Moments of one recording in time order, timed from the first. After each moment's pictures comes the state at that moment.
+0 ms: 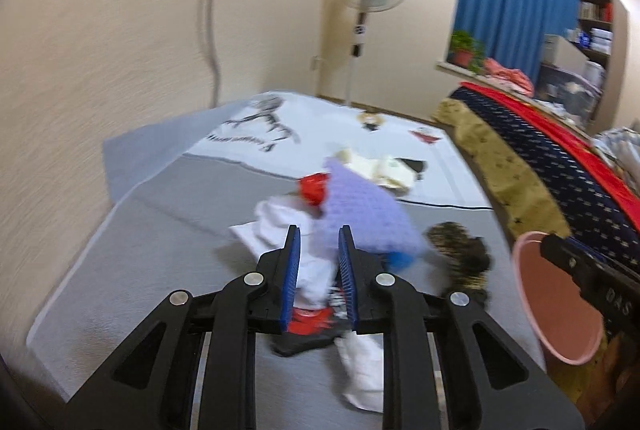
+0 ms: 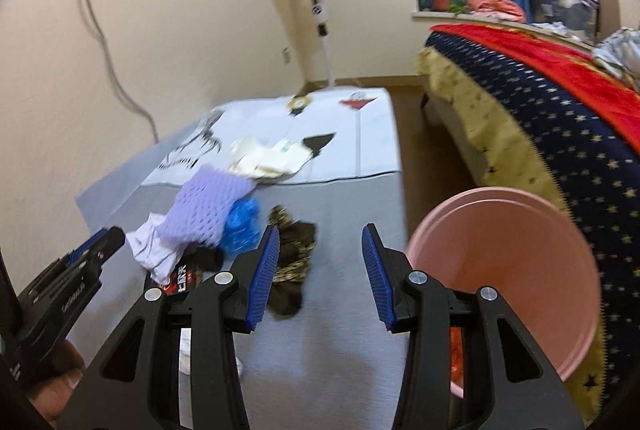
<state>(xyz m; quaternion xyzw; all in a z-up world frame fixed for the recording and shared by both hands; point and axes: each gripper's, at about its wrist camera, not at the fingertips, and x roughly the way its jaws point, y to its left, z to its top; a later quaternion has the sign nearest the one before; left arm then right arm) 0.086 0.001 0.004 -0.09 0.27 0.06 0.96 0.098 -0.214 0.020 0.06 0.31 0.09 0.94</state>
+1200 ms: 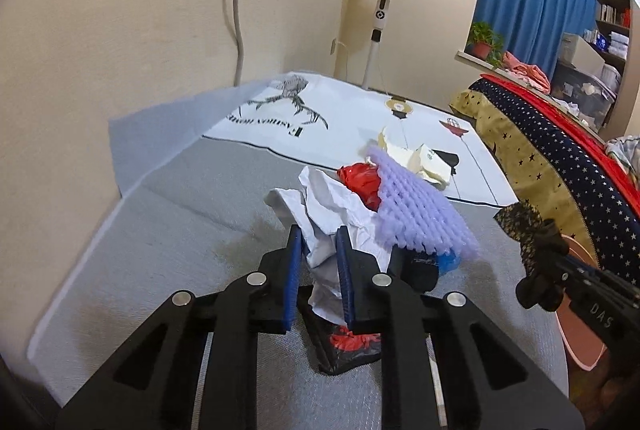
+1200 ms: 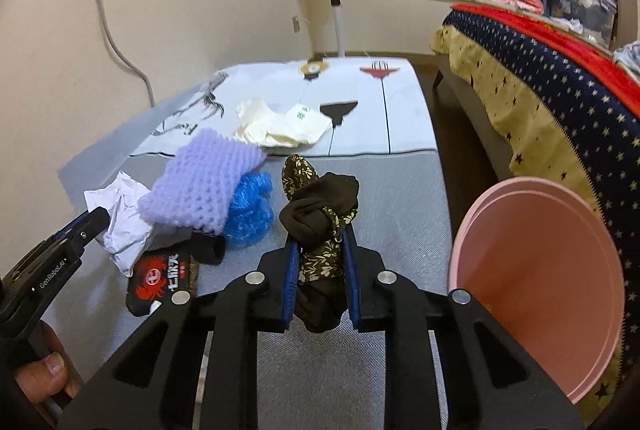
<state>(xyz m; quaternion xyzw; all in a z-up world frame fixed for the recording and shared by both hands) 0.101 0.031 -0.006 -0.10 0.30 0.07 0.95 0.121 -0.186 0.005 0.03 0.34 0.09 0.93</state>
